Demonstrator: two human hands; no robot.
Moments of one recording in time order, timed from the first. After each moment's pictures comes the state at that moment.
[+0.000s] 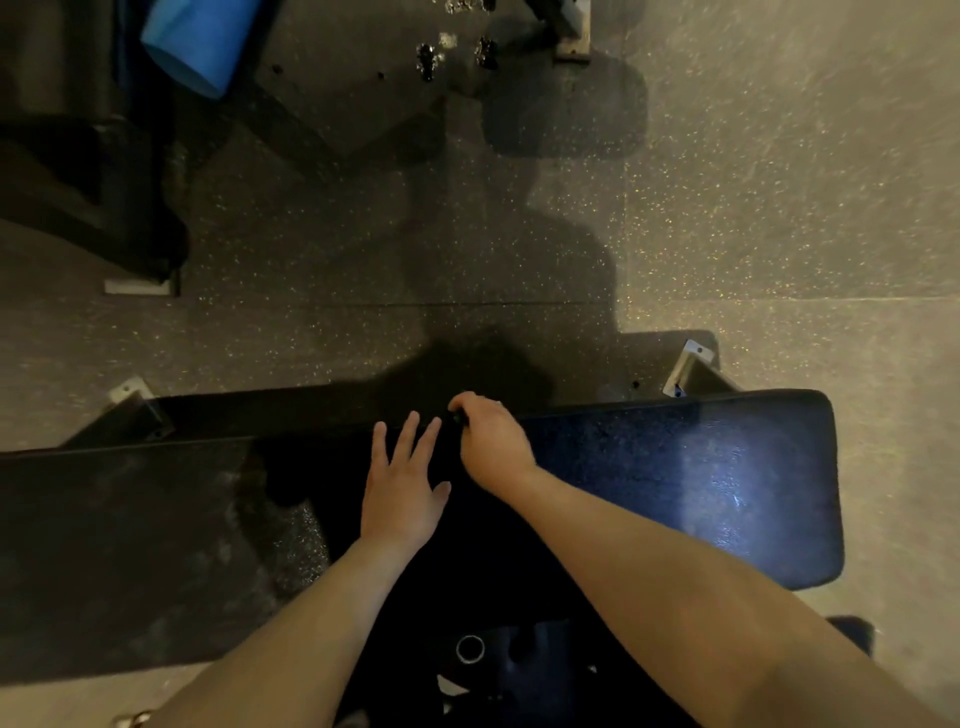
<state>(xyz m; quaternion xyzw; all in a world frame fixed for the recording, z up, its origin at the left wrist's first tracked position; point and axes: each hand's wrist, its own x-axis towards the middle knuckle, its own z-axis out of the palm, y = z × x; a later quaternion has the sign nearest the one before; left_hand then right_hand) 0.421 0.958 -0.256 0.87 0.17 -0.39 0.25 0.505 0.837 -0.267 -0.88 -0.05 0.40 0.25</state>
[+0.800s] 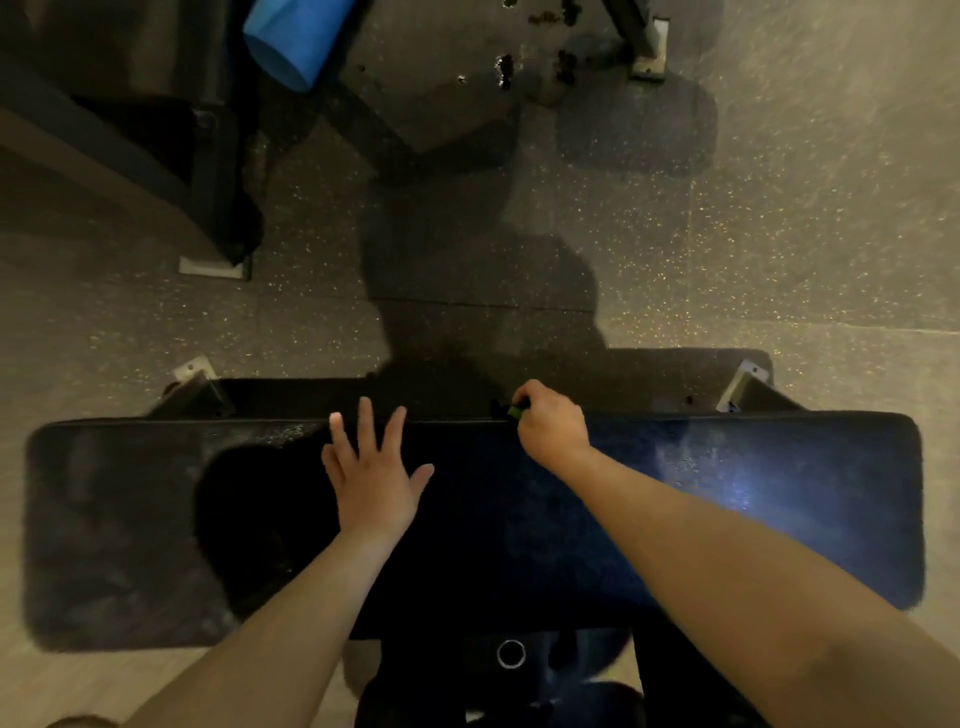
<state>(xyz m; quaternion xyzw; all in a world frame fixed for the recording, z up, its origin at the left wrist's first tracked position) 0.389 1.090 -0.261 0.87 0.27 -0.39 0.15 0.508 0.905 -0.274 -0.89 0.01 0.42 0.17</state>
